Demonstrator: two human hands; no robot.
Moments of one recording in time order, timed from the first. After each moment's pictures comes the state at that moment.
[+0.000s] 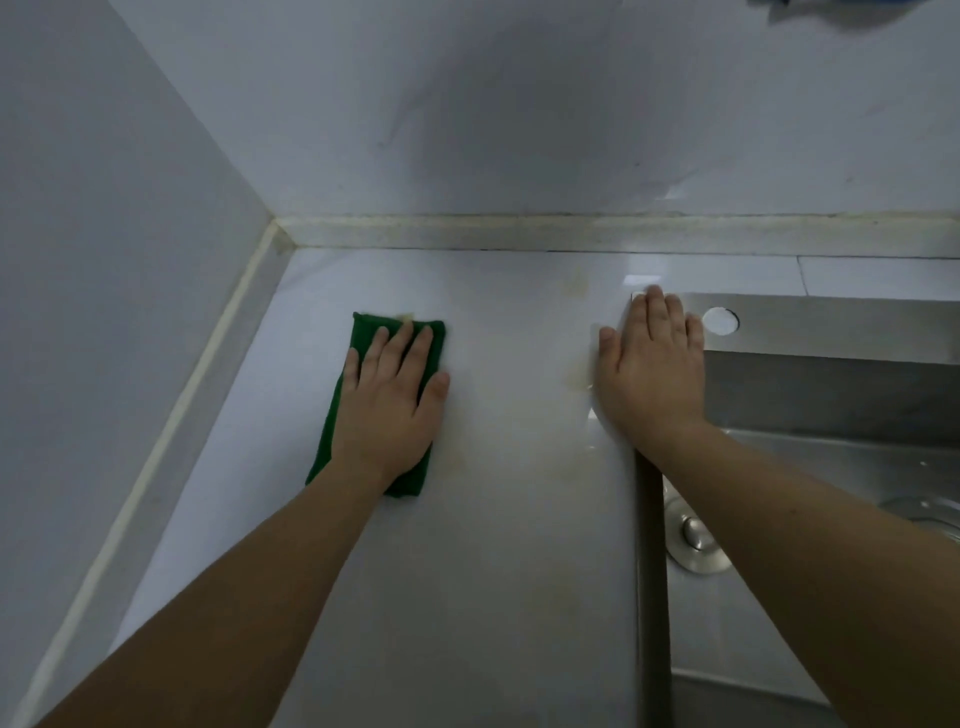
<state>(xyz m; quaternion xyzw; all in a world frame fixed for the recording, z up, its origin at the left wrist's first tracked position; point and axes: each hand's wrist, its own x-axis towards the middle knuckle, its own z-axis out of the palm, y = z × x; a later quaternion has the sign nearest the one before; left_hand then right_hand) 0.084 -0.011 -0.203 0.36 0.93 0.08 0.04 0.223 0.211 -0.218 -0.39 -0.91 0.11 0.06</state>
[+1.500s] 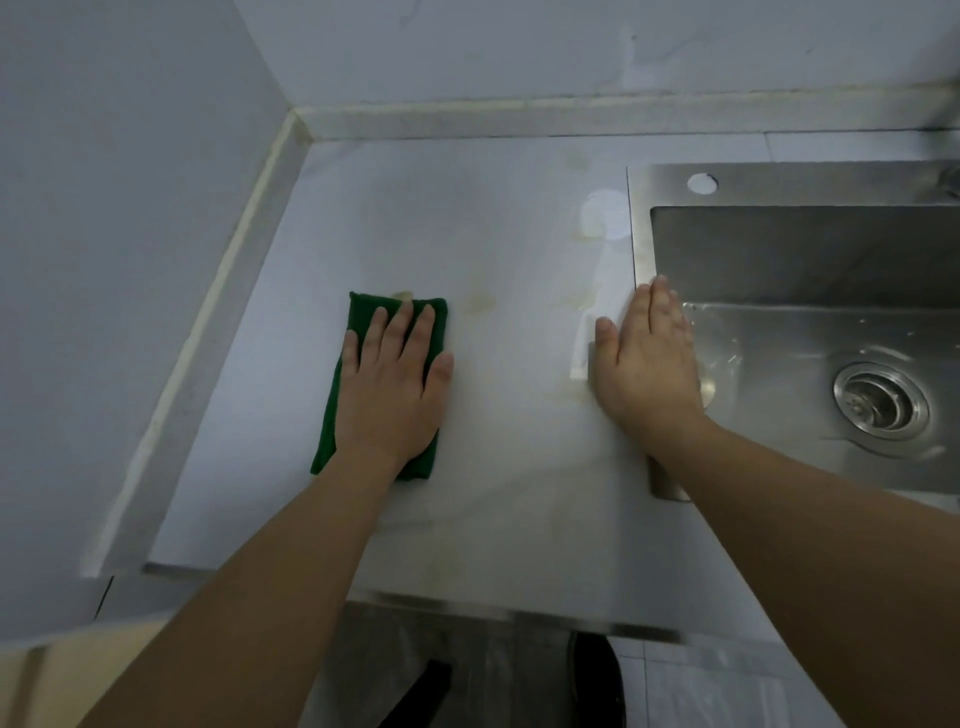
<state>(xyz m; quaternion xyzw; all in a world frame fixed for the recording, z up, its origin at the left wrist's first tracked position) 0.189 -0.126 -0.207 0.36 0.93 0.05 0.04 0.332 0.073 -0.219 -0.42 -0.89 0.18 0.05</state>
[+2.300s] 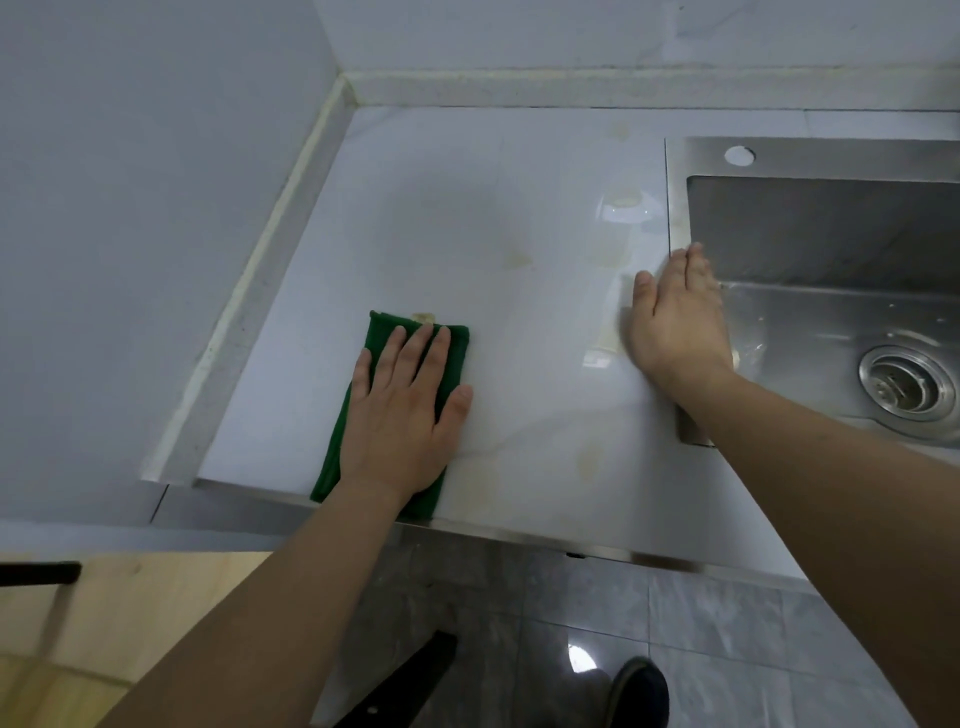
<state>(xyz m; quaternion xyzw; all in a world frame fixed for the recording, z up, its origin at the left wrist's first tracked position) 0.241 -0.200 -0.210 0.38 0.92 0.06 0.03 0.334 0.069 -0.219 -0.43 -0.88 0.20 0.08</state>
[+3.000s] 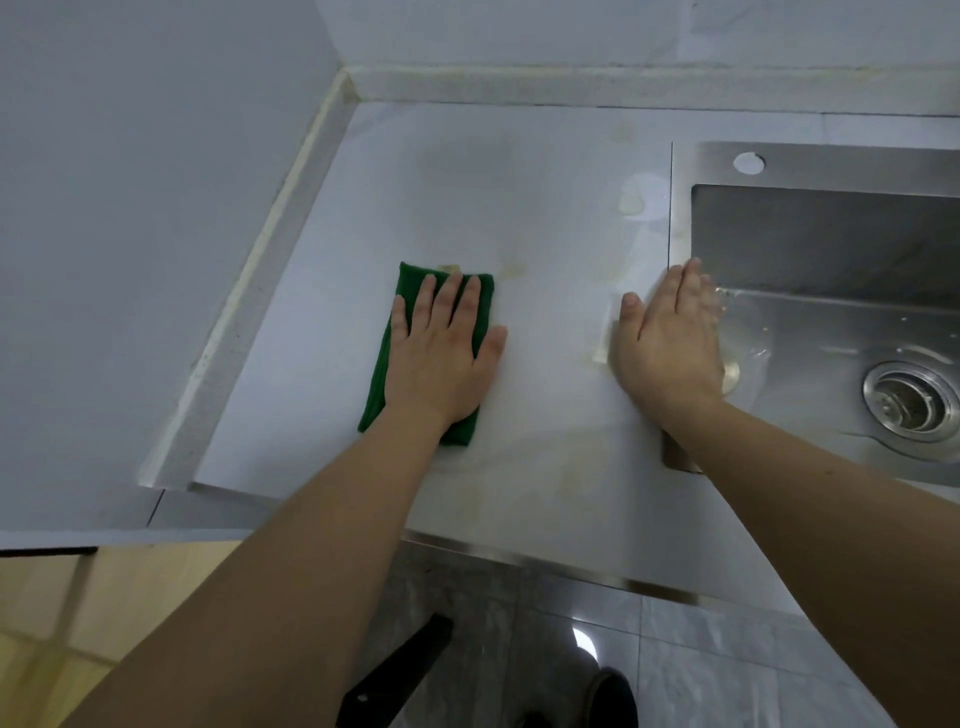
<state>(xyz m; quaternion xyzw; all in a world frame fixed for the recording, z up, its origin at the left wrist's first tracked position) 0.209 -0.118 -0.207 0.35 0.93 0.04 0.05 0.333 0.066 -0.220 -0.43 -0.89 0.18 0.05</state>
